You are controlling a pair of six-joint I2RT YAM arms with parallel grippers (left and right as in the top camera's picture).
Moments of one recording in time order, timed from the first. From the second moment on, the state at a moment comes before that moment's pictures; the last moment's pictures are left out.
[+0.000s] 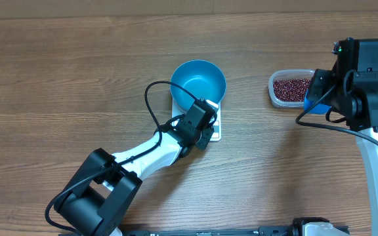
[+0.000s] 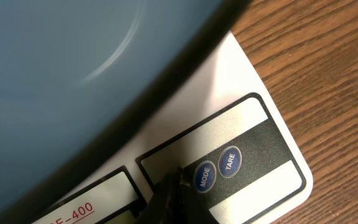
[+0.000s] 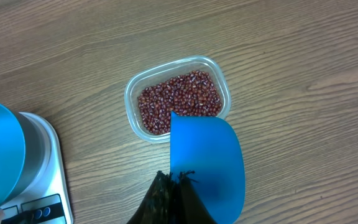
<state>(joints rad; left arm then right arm) -0.69 1.79 0.93 -0.14 -0.09 -0.13 0.02 1.34 1.52 -1.14 0.16 0.28</state>
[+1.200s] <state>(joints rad) -0.69 1.80 0.93 -0.13 -0.09 -0.13 0.02 1.34 1.52 -1.17 0.16 0.28</state>
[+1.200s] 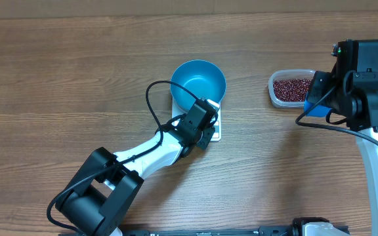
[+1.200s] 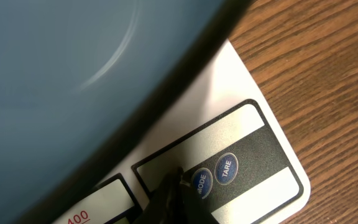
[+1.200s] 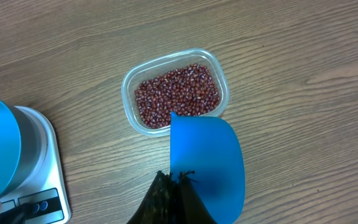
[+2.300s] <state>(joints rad) -0.69 1.44 0.98 -0.55 -0.05 -0.10 0.02 1.34 1.52 -1.15 0.17 0.28</state>
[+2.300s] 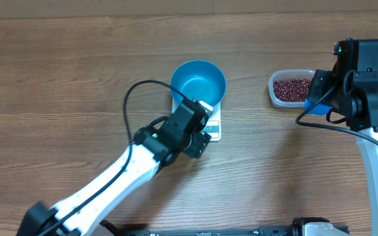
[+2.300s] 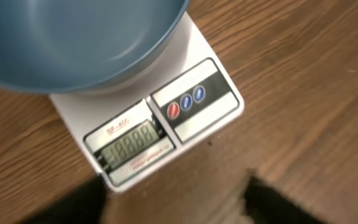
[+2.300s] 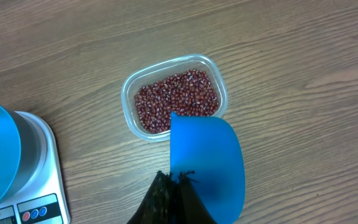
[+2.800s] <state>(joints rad) -0.69 1.35 0.98 -0.72 -0.12 -0.09 0.02 1.34 1.52 -1.14 0.17 0.28</state>
